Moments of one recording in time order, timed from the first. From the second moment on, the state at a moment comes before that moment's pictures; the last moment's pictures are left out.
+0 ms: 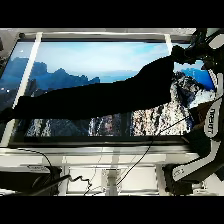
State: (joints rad) left arm 0.93 -1.64 1.18 0.92 -1.07 -0.72; right arm -0.18 -1.75 2.02 -1.16 1.26 1.52
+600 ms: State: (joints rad) left arm 0.89 -1.70 1.19 0.87 -1.05 -0.70; right arm -0.18 -1.75 2.02 -1.16 1.26 1.52
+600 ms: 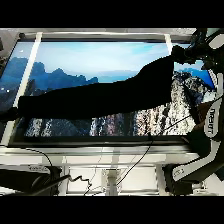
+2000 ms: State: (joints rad) left arm 0.94 -1.63 1.22 0.94 -1.08 -0.69; right arm -0.18 -1.75 2.02 -1.16 1.26 1.52
